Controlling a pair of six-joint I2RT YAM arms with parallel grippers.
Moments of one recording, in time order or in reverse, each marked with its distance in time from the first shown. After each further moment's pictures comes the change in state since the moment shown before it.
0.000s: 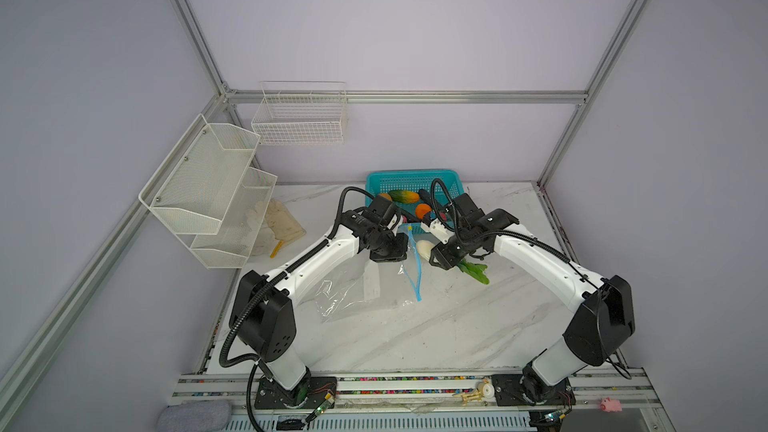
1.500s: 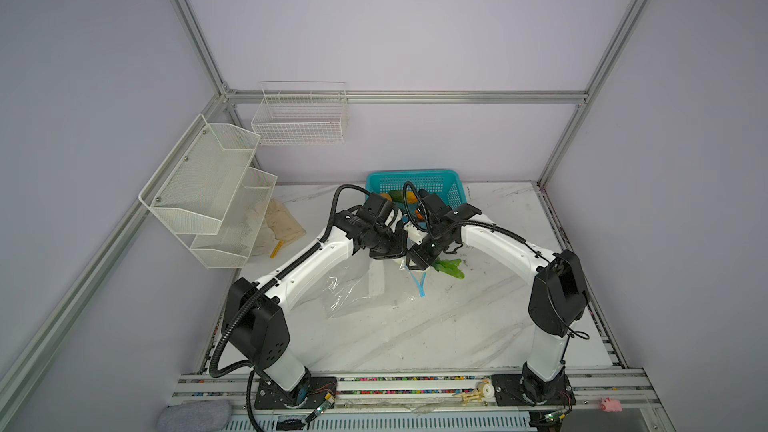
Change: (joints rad) left arm 0.000 -0.051 -0.006 0.035 0.029 -0.029; right arm 0.083 0.262 0.188 -0.013 -0.143 -0.033
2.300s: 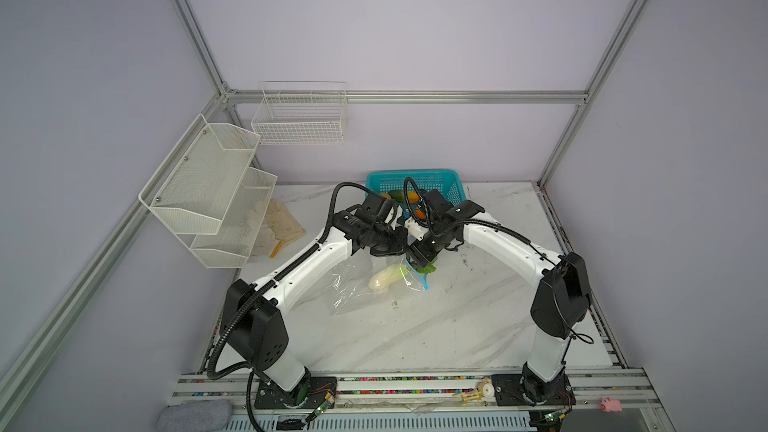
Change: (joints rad) left arm 0.000 -0.021 -0.005 0.054 -0.002 -0.006; right arm -0.004 -0.062 0.018 -0.003 0.101 0.056
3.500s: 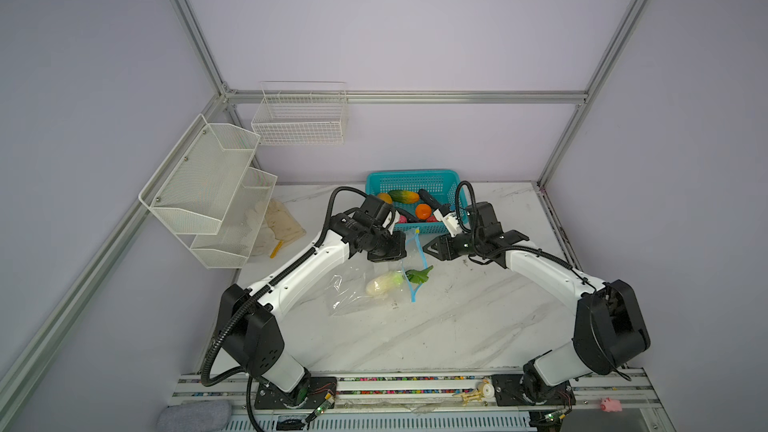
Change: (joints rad) left arm -0.001 -0.026 -0.027 -0.060 -0.002 -0.020; right arm -0.222 -0.275 -0.558 0.663 -0.333 0.336
